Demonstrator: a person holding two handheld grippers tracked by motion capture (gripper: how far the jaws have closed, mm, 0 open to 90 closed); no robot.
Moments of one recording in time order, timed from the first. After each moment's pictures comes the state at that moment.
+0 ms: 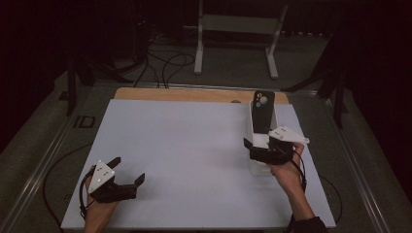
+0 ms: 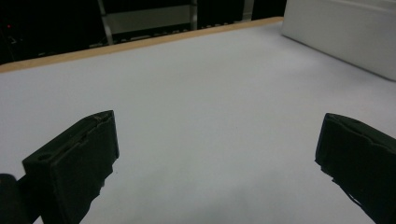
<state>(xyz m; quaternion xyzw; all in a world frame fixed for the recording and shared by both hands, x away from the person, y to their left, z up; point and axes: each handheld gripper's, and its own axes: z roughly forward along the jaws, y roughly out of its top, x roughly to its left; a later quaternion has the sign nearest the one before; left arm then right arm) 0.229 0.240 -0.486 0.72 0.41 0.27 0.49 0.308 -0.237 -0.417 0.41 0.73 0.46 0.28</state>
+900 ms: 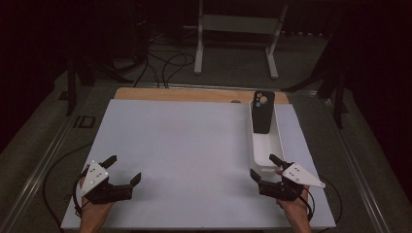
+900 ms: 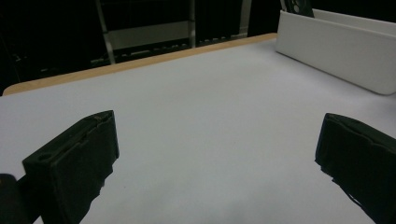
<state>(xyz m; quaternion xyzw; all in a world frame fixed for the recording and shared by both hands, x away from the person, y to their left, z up) 0.222 0.246 -0.475 0.71 0.39 0.28 0.51 0.235 -0.267 -0.472 0.37 0.70 0.55 0.27</state>
